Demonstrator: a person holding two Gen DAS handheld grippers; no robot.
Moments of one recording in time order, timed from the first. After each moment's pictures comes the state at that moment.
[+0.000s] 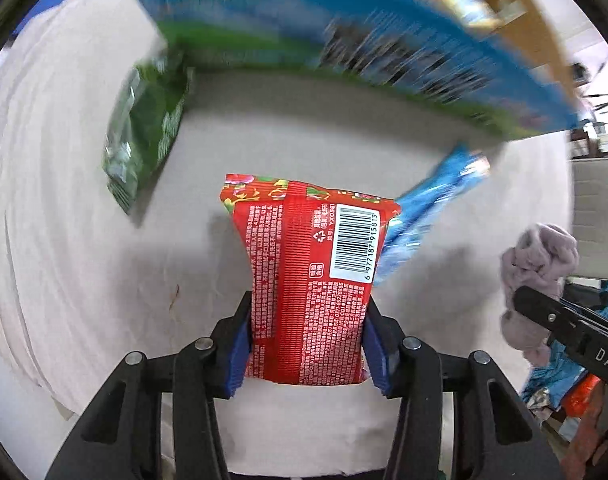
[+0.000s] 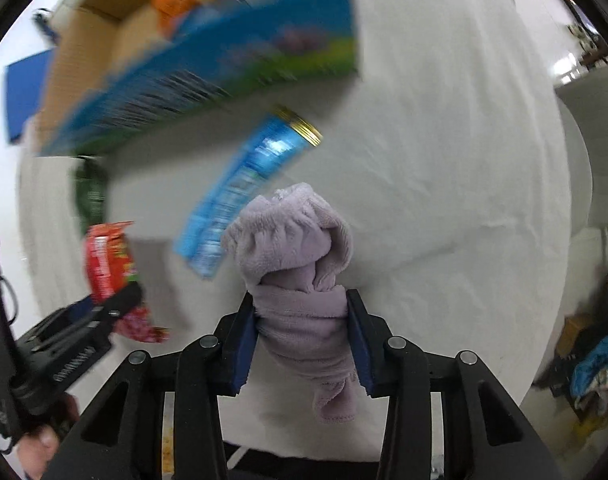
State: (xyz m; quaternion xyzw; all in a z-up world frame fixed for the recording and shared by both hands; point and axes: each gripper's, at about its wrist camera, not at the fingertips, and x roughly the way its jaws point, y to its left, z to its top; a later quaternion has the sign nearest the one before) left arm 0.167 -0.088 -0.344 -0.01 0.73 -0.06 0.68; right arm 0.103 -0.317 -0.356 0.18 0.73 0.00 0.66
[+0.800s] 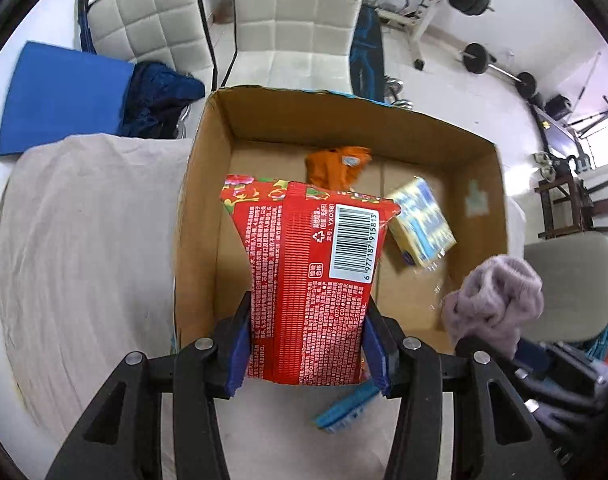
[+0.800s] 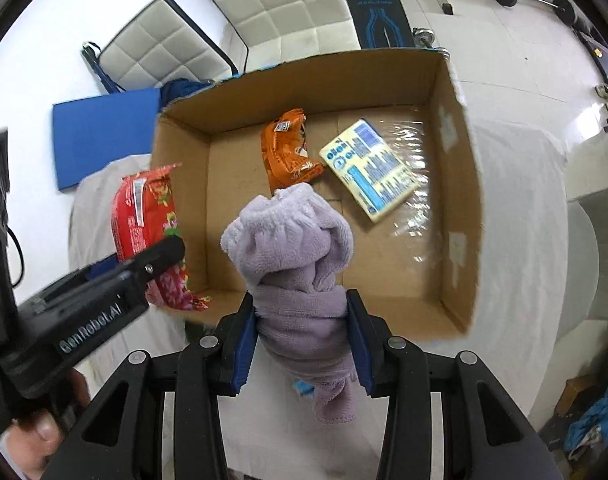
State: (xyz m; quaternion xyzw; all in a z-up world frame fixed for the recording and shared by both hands) left arm 0.385 -0.082 -0.227 -0.01 0.67 -0.07 0.74; right arm 0.318 -0.283 -0.261 0.18 0.68 0.04 0.71
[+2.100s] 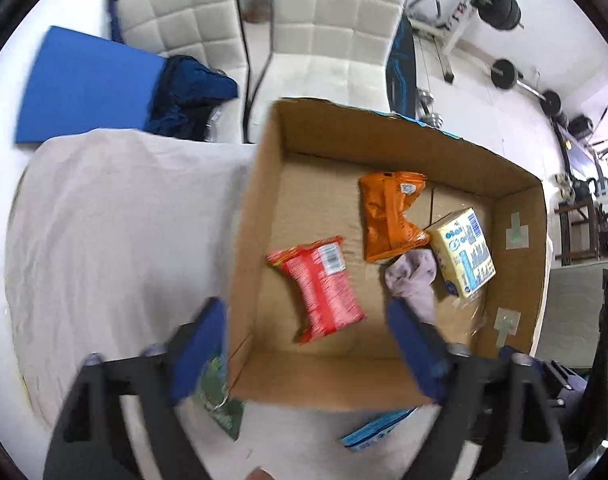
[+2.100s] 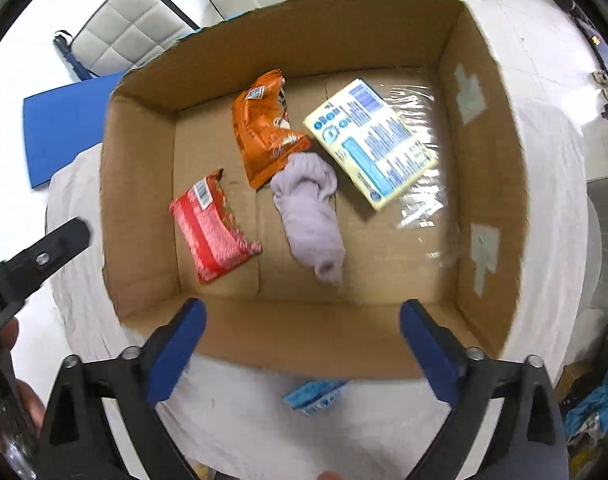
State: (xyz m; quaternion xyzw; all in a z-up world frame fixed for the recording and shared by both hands) left arm 0.393 -0.037 -0.222 -0.01 0.65 -0.02 0.76; right arm 0.316 -0.274 -0.314 0.17 0.70 0.03 0.69
